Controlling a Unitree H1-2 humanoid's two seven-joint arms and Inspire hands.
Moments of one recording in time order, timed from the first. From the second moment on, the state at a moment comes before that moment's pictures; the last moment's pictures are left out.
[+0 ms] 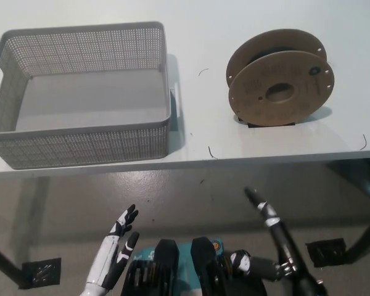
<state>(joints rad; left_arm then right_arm) -0.03 0.12 -0.12 0.30 0.24 -0.41 0.07 -0.04 -0.09 0.24 0.11 -0.25 -0.39 -0.09</state>
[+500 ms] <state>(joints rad) -0.03 0.12 -0.13 0.30 0.25 -0.43 0.07 -0.22 -0.28 0.04 -0.36 -0.26 -0.24 -0.03</state>
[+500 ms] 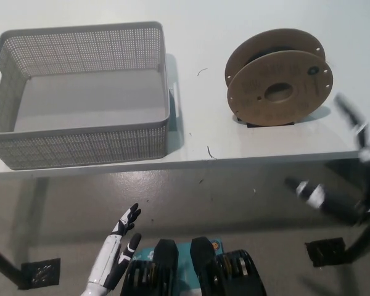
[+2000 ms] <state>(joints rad) -0.02 0.12 -0.13 0.30 0.26 -0.43 0.07 -1.36 -0.54 0.48 0.67 -0.20 0.32 0.83</state>
